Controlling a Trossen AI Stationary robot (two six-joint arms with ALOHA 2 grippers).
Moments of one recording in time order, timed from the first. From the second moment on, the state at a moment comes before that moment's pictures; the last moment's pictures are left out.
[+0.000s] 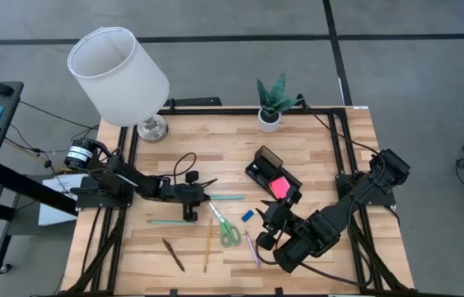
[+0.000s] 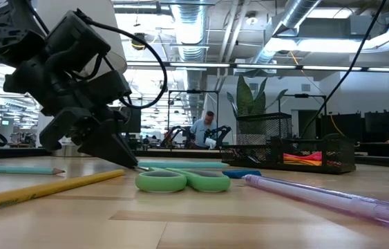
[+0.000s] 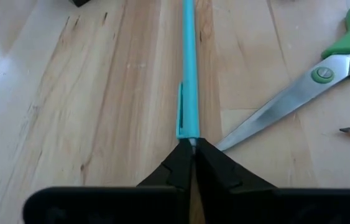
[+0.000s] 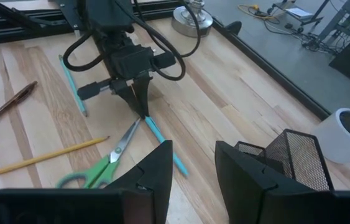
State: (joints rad) left arm -0.17 1.68 0.41 0.49 -0.22 -0.06; right arm 0.68 1.76 1.56 -1.06 0.97 0.96
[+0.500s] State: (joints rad) left arm -0.17 1.69 0.66 0.39 -0.33 0.16; right arm 0.68 1.76 1.56 -1.06 0.97 0.96
